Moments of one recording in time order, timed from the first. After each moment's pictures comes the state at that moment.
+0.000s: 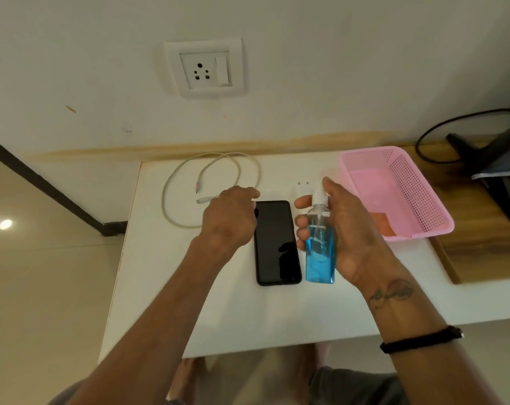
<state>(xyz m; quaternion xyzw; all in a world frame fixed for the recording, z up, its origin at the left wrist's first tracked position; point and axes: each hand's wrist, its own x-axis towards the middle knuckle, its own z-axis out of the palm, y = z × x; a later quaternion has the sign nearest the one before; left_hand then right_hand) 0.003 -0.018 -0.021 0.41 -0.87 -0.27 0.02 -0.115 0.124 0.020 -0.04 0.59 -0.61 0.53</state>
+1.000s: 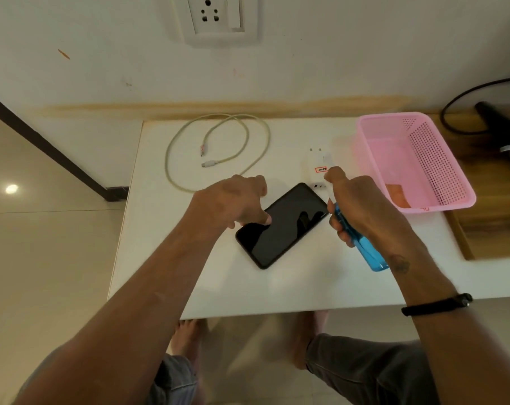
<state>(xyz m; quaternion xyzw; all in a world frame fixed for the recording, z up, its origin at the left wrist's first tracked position) 0.010 -0.018 -0.018 0.38 -0.85 -0.27 -0.26 -0.134 0.130 -0.012 -0.17 0.86 -0.30 0.38</state>
